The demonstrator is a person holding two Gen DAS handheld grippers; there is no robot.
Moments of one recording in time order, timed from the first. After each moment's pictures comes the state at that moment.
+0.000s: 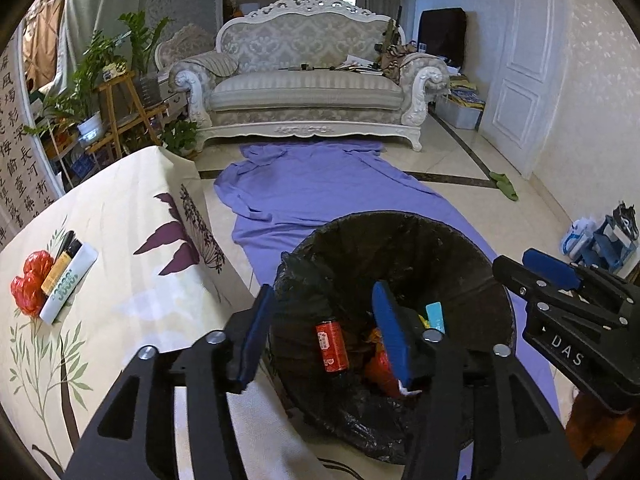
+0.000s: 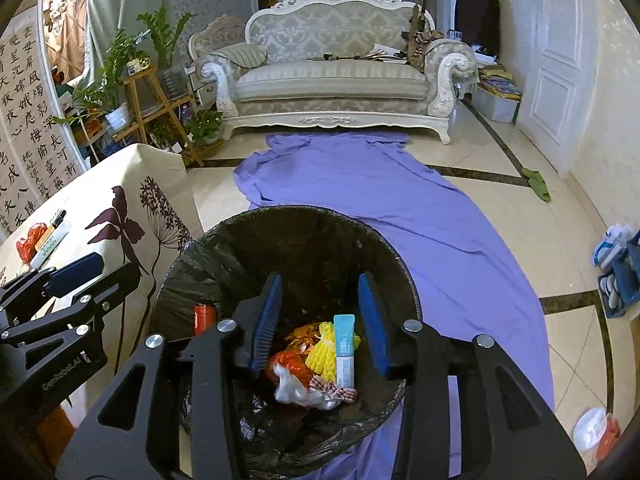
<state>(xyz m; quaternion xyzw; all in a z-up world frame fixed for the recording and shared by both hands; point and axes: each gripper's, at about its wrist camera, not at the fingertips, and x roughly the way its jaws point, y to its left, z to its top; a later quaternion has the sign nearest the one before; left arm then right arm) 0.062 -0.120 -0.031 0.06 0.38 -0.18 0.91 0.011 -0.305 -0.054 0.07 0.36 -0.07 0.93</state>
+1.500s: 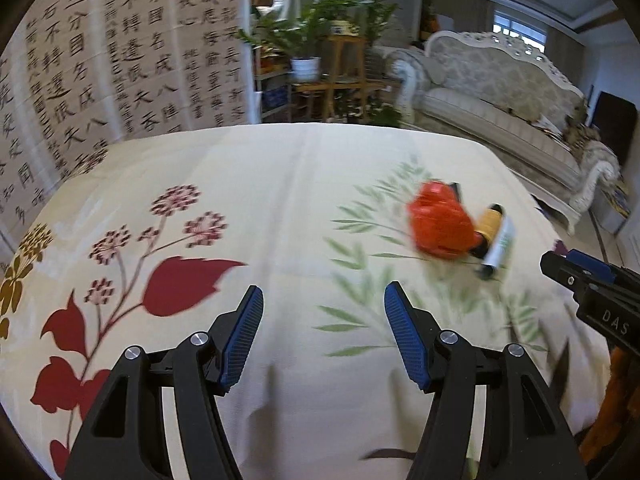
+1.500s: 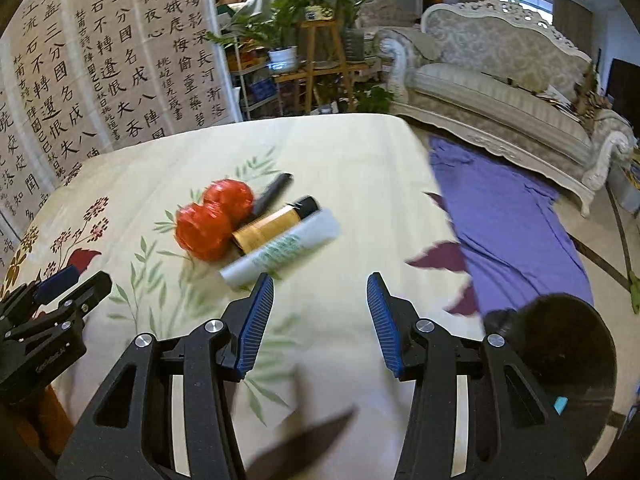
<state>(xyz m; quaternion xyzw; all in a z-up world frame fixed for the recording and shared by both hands) 0.040 0.192 -0.026 -0.07 0.38 0.12 0.92 0.089 -0.010 -0.031 -0.04 0.39 0.18 0.90</state>
